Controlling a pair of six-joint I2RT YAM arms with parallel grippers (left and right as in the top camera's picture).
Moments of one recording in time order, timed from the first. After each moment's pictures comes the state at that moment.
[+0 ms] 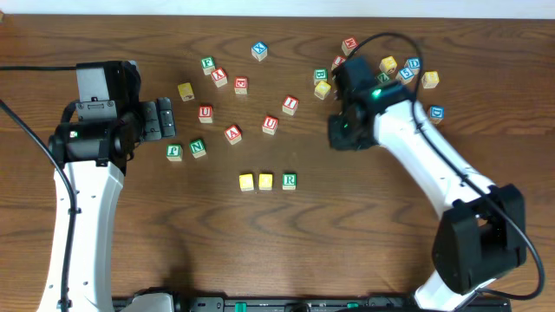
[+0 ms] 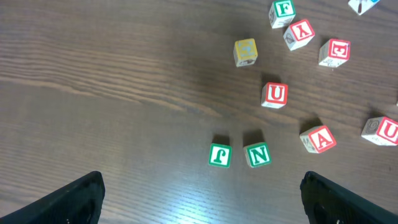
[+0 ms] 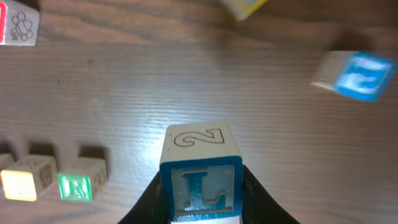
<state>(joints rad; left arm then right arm) 0.07 1.35 1.30 -0.89 -0.08 -0.04 0.41 1.82 1.43 -0.98 0.01 0.36</state>
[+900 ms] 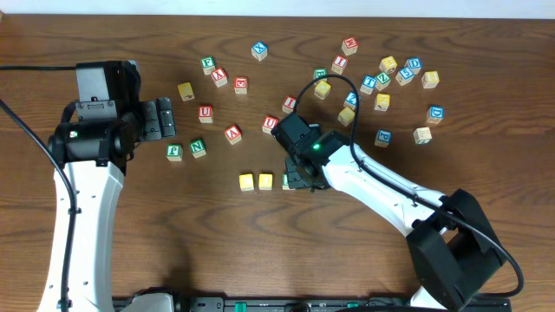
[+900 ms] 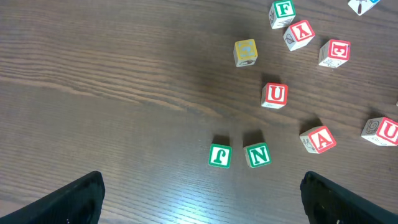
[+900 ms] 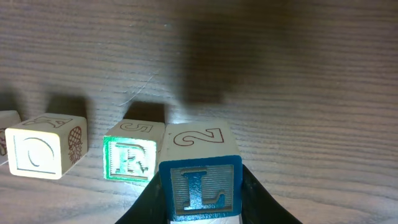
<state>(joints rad) 0.07 1.35 1.30 -0.89 -0.08 -0.04 0.71 1.82 1.25 -0.81 0.12 0.59</state>
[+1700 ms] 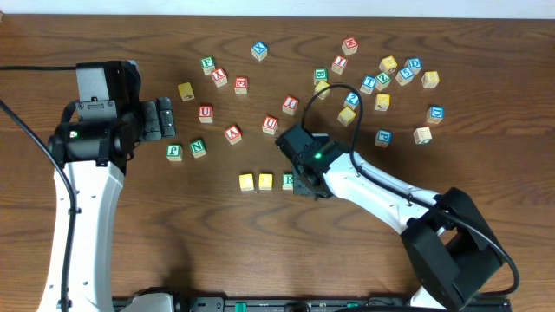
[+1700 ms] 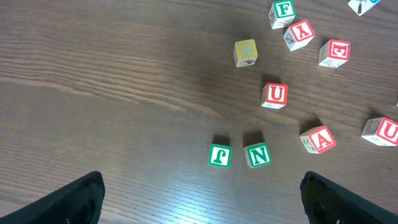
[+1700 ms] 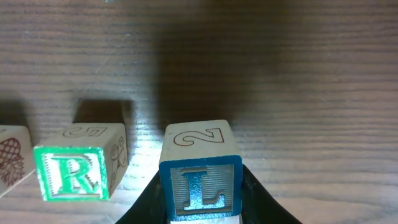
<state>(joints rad) 0.07 1.35 1.30 -0.89 -0.08 -0.04 0.72 1.82 1.15 -0.75 0.15 0.67</state>
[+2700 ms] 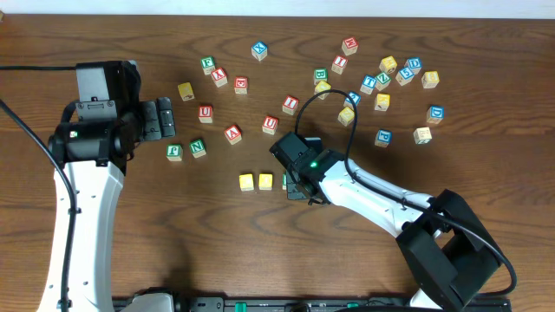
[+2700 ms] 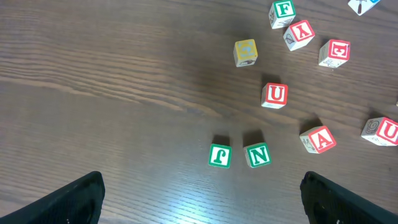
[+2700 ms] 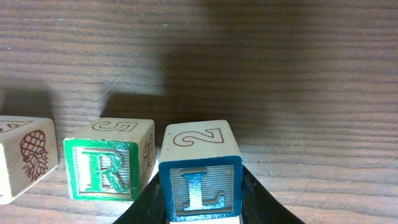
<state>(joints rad) 0.07 1.35 1.30 -0.89 -0.08 -0.04 0.76 1.82 1.10 -0.65 0.15 0.69</state>
